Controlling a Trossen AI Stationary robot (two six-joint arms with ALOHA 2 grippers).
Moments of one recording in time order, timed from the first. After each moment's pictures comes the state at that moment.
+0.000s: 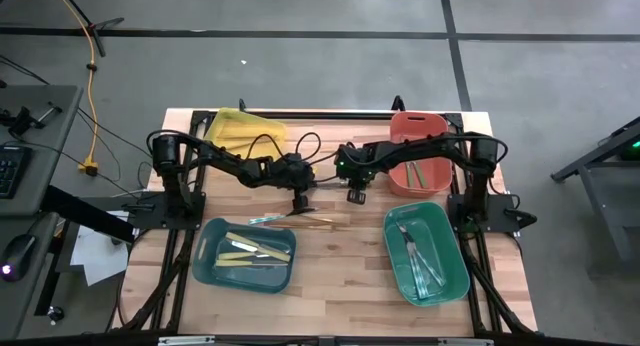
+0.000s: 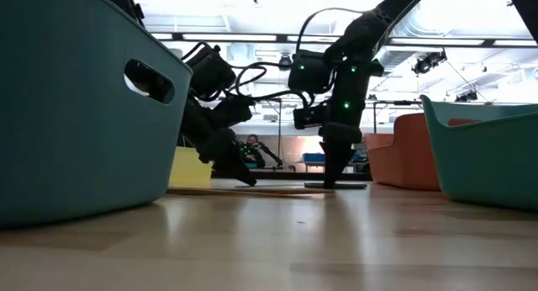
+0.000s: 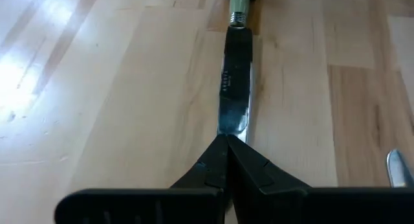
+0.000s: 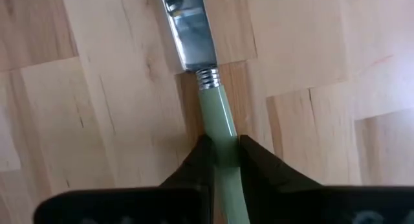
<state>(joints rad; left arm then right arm) 0.23 1.88 0.71 0.35 0.02 0.08 -0.28 1.94 1.14 -0.56 0.03 -0.08</state>
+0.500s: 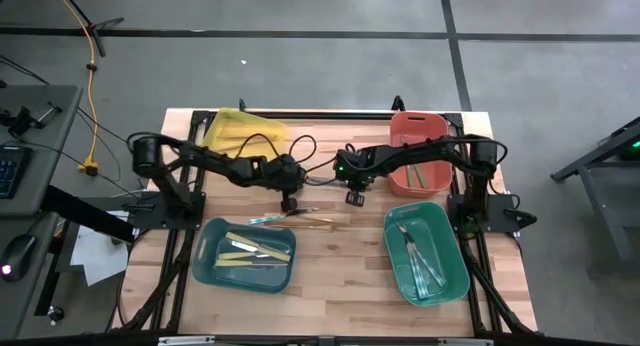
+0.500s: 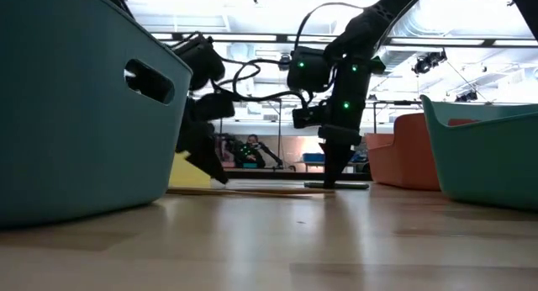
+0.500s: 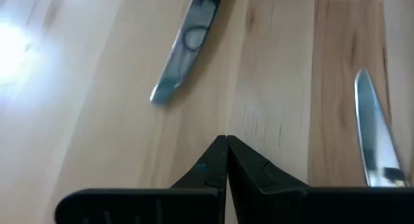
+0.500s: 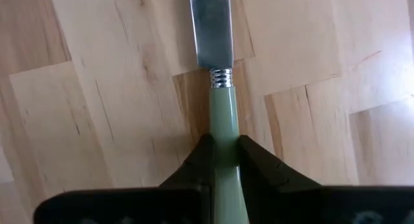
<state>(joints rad) 0.23 1.69 0.69 0.11 -0.02 0.08 -0.23 1.94 1.14 -0.56 0.08 -0.02</state>
